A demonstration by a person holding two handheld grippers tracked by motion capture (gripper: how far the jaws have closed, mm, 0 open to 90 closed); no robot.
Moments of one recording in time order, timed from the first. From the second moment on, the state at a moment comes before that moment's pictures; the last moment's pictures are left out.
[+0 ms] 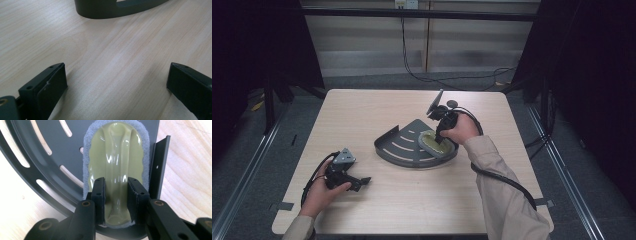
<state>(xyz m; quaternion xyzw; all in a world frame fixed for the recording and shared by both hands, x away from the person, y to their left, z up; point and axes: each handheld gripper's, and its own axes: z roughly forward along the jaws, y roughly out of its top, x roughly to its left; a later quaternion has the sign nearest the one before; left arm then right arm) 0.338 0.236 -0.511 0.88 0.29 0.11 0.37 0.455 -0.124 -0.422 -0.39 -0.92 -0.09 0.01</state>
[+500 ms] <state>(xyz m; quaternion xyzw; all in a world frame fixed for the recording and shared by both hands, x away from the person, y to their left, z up) 0.338 0.236 -0.511 0.88 0.29 0.11 0.37 0.454 -0.128 -0.419 -0.40 -0.91 -0.09 0.01</state>
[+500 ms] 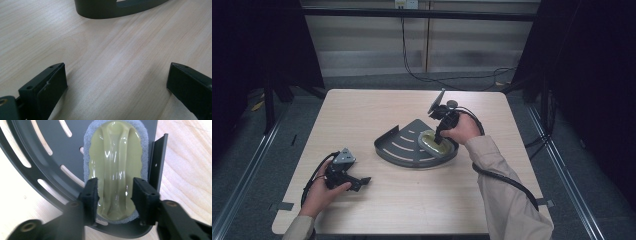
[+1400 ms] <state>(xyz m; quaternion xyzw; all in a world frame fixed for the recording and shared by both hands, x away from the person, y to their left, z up) 0.337 0.236 -0.511 0.88 0.29 0.11 0.37 0.423 -0.150 -0.397 -0.40 -0.91 -0.11 0.00</state>
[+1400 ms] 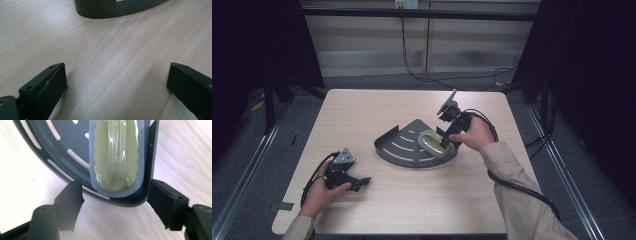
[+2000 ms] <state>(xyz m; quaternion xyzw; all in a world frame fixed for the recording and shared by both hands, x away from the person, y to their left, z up) 0.337 0.237 -0.511 0.88 0.29 0.11 0.37 0.396 -0.172 -0.392 -0.38 -0.92 -0.12 0.00</state>
